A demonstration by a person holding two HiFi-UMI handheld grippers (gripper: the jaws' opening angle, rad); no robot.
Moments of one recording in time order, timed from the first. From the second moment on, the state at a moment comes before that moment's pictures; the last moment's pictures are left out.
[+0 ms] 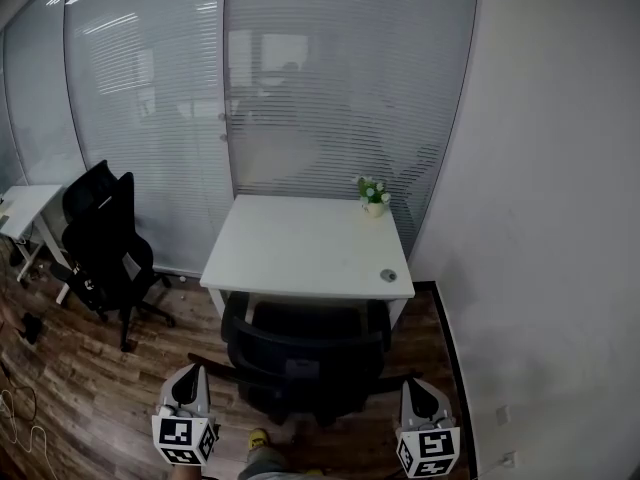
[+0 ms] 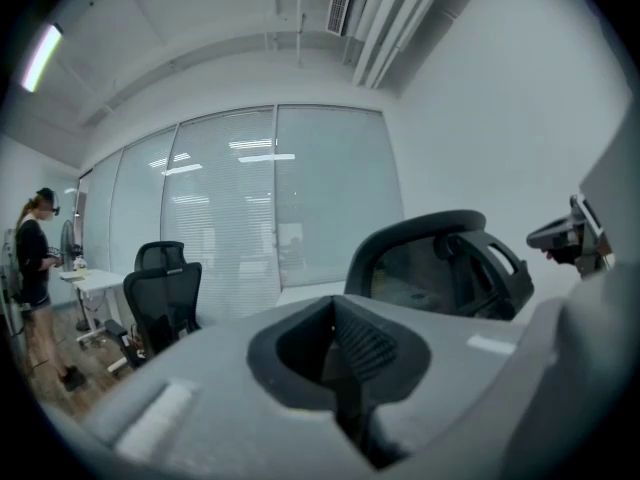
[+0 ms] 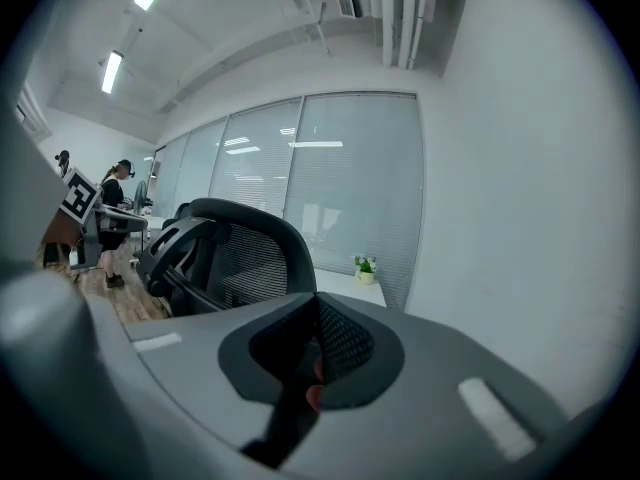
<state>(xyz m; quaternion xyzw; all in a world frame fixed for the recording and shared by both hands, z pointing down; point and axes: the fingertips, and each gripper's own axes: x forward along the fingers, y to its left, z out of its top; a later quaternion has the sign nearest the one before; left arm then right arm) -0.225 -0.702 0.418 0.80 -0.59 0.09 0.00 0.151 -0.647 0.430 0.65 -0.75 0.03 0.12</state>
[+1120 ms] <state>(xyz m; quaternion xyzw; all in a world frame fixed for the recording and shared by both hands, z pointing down) -0.216 -0.713 0.414 0.81 -0.58 0.11 -0.02 0.152 -0.662 0.429 0.65 -0.75 0.05 0.09</state>
